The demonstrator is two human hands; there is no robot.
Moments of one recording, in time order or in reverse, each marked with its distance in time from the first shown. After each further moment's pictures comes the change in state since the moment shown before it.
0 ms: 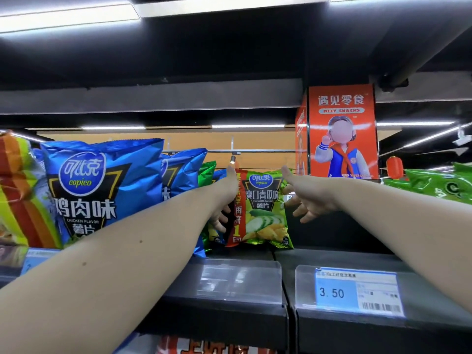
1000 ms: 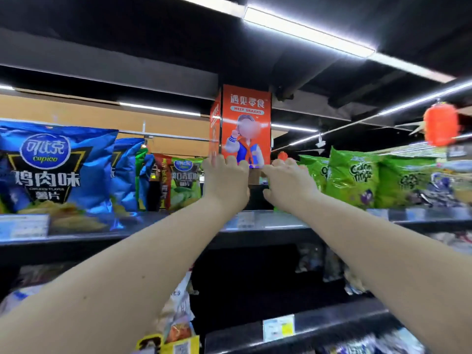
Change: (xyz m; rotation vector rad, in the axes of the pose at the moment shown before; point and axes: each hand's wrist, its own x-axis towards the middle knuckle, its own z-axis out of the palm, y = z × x) left_hand -0.185 -0.009 0.095 1.037 0.538 1.106; right_hand -0.251 0.023 0.034 -1.390 0.890 -0.066
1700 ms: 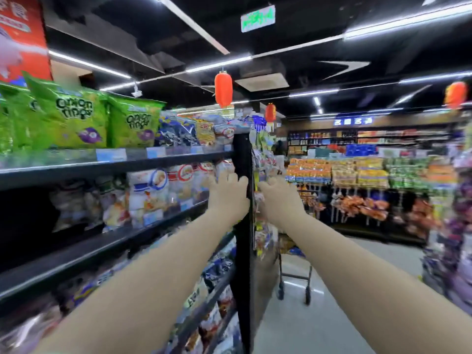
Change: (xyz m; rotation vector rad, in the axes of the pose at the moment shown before) left_hand -0.116 0.501 -0.121 -0.701 -0.149 0.549; right_hand -0.386 0.361 -0.062 -0.395 -0.361 0.571
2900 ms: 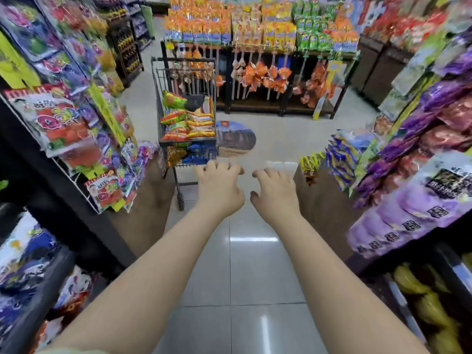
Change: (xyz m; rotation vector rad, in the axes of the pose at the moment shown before) left_hand 0.297 0.415 0.538 -0.565 -0.409 0.359; right_hand 0.081 0.448 0.505 0.041 -0.399 0.600
